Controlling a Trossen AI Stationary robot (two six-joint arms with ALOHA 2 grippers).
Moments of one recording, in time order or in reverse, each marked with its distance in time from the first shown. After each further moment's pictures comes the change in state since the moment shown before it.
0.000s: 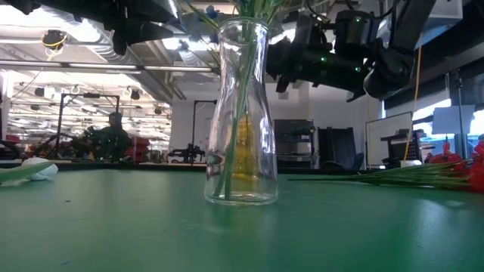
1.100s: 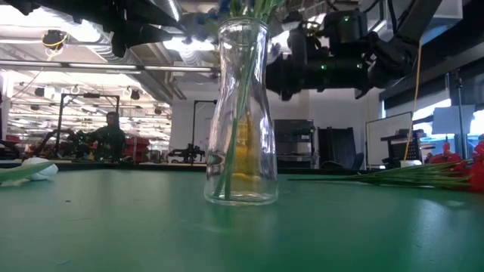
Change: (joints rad) left arm 0.000 0.000 0.000 -0.023 0.000 -0.027; right arm 0.000 -0.084 0.005 -0.336 0.048 -0.139
